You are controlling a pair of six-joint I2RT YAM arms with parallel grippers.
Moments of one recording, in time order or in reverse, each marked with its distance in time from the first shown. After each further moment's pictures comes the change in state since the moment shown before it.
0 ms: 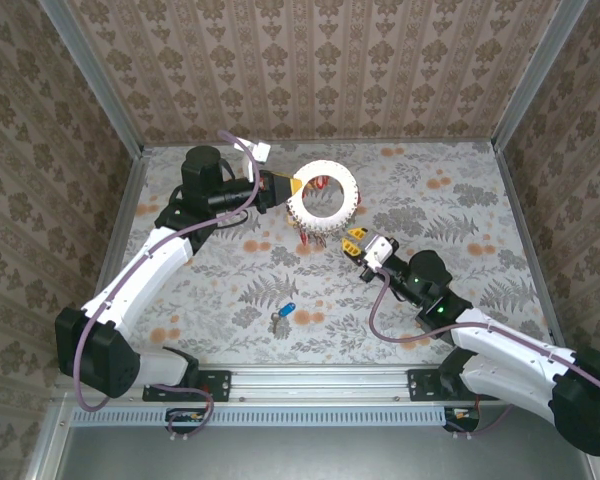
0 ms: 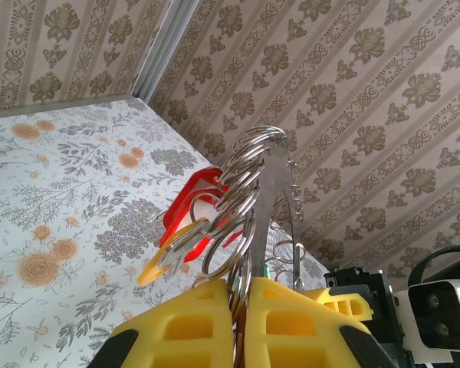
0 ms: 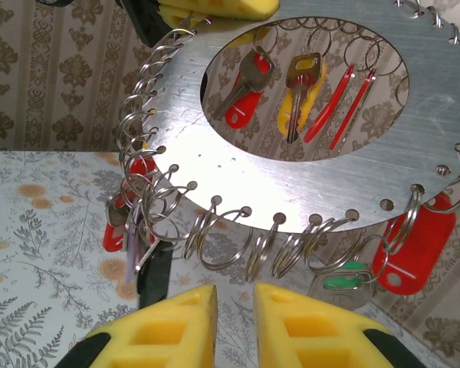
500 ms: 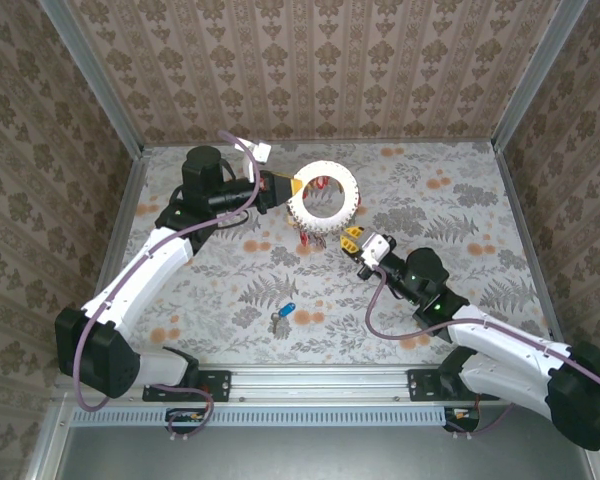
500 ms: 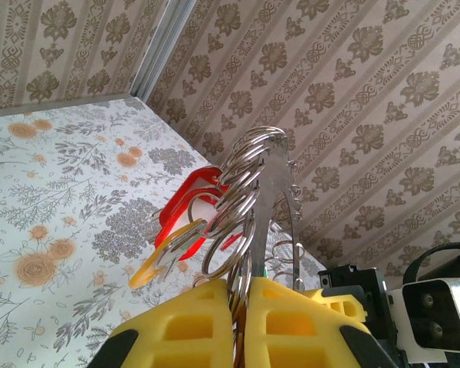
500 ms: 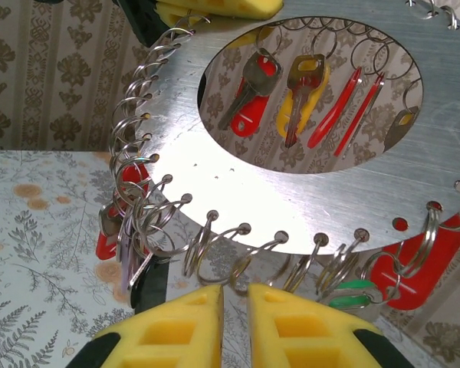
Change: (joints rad) left arm -0.007 0.000 0.000 0.000 -0.001 0.000; right arm 0.000 0.045 0.021 0.023 0.000 -0.008
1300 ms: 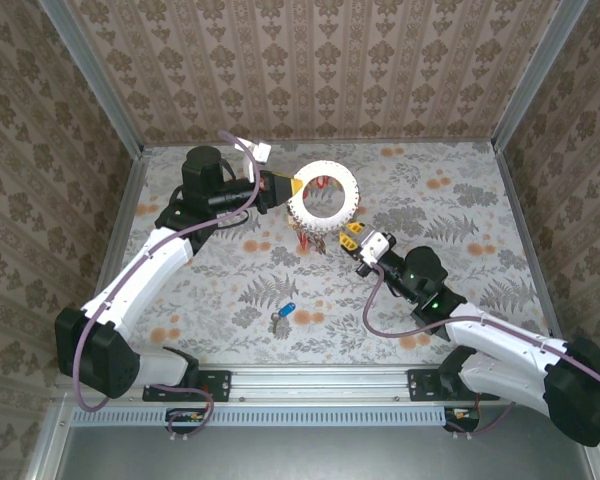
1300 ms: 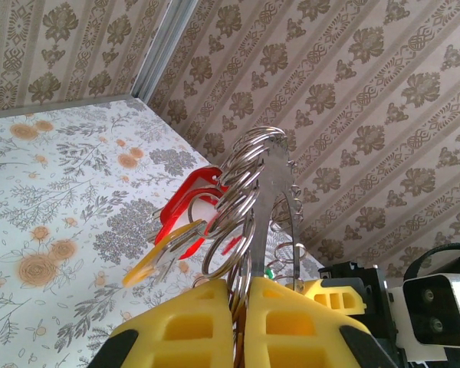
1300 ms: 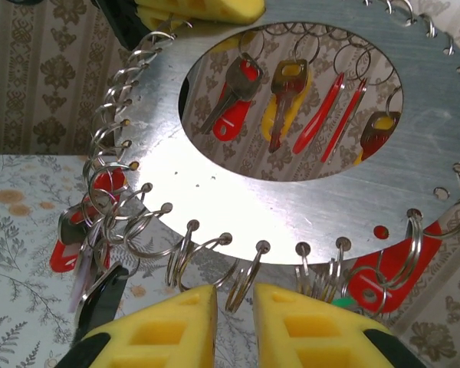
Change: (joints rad) left arm 0.000 -0.002 0.000 0.000 -0.003 0.000; right arm 0.004 0.023 0.006 0.031 0.038 -0.007
